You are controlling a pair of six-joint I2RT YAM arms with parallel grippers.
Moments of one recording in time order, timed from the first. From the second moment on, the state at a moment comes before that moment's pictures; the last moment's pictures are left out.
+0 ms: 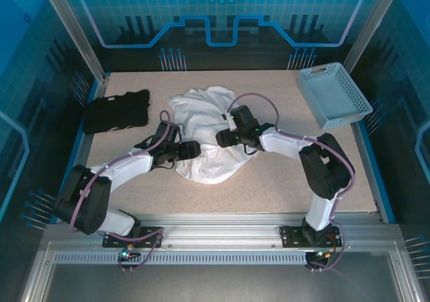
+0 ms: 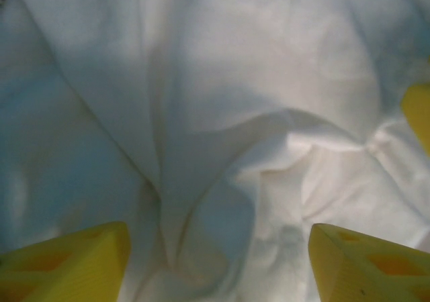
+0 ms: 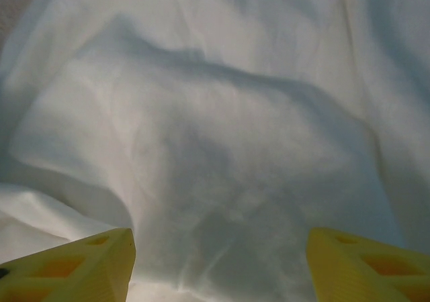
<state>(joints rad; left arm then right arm) -0.38 1.45 0.74 -0.19 0.18 -0.55 0.60 1.82 1.13 -0.19 -0.06 0.20</state>
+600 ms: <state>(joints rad) -0.38 1.27 0.64 -0.04 0.23 -0.50 0.61 1.64 1.02 -0.11 -0.03 -0.24</state>
